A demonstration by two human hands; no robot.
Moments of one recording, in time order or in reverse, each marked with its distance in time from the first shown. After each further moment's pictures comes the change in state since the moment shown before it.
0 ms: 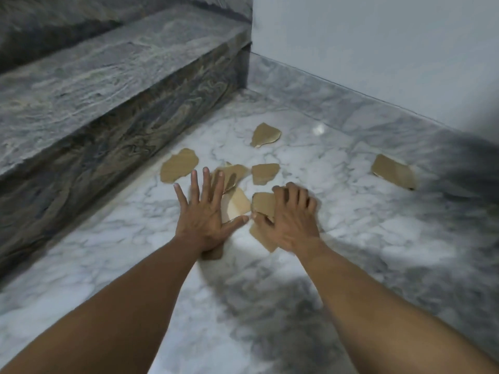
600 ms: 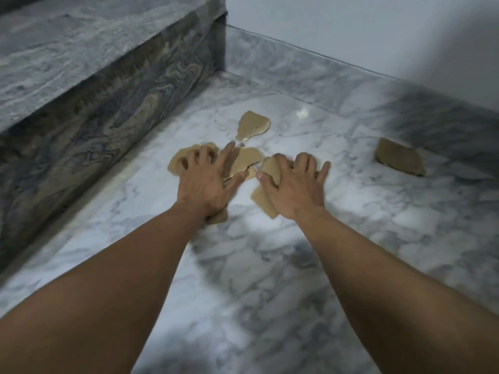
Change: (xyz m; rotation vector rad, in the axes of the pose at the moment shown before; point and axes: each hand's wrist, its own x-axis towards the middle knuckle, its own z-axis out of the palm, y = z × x) left_hand 0.107 0.007 0.001 -0.042 0.162 0.110; right_hand 0.078 0.020 0.014 -0.065 -0.004 0.203
